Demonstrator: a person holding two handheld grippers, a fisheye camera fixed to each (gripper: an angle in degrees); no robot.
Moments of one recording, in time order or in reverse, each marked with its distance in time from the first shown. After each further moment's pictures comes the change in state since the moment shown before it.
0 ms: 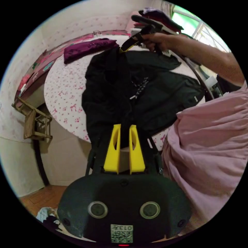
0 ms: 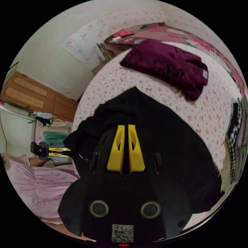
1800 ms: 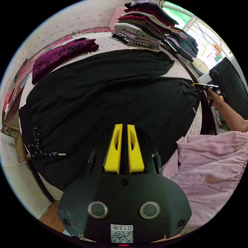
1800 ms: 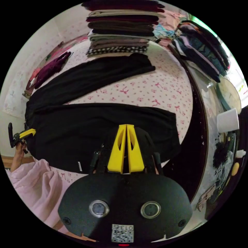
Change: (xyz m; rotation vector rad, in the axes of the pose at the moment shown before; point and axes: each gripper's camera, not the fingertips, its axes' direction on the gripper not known) left arm 0.105 -0.277 0.147 -0.069 0.085 0.148; right arm 0.158 0.688 -0.292 0.144 0.490 0.813
